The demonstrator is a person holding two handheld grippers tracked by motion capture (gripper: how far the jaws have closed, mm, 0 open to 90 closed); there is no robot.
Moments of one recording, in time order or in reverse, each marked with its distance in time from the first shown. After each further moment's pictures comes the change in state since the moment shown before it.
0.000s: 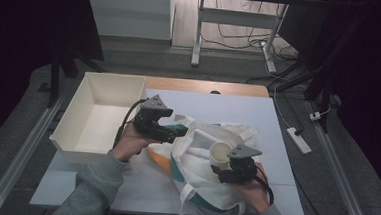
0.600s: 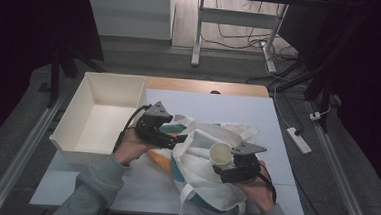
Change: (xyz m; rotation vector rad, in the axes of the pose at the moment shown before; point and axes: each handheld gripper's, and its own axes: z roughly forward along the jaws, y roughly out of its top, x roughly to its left) left arm -0.006 -0.014 0.007 0.062 0.022 0.027; right arm -0.008 0.006 -0.011 -0.006 0.025 0.040
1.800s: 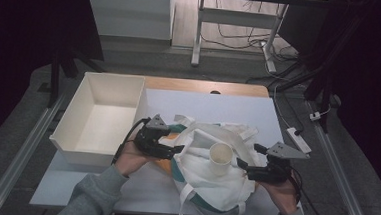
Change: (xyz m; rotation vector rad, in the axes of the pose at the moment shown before) left arm -0.011 -0.029 0.012 0.067 0.030 -0.058; right arm -0.032 -0.012 -0.067 -0.218 -0.032 0.086
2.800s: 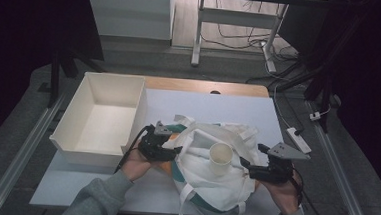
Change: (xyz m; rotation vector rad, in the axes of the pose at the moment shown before) left arm -0.004 -0.018 0.026 0.061 0.131 -0.072; right arm -0.003 -0.003 -0.001 0.026 -0.077 -0.012
